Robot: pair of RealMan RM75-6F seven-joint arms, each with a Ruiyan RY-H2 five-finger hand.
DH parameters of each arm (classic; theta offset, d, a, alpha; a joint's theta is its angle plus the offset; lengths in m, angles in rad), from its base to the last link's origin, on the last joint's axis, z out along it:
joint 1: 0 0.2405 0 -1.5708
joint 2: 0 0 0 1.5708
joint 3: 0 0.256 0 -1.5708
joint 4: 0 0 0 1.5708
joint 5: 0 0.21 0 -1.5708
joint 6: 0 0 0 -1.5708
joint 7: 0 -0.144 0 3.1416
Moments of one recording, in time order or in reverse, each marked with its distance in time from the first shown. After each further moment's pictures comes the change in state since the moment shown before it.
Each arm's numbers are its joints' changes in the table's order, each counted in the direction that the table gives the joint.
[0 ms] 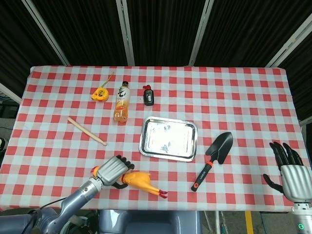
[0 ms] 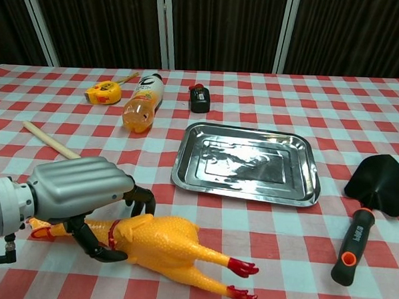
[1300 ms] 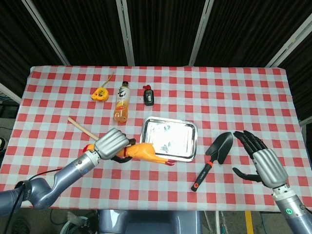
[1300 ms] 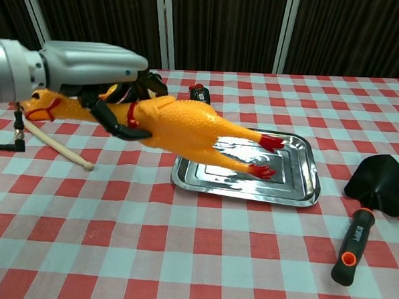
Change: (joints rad) left arm -0.241 0.265 -0.153 -0.073 0.011 -0.066 0.285; right arm 0.209 0.168 0.027 -0.229 -0.121 -0.214 -0.310
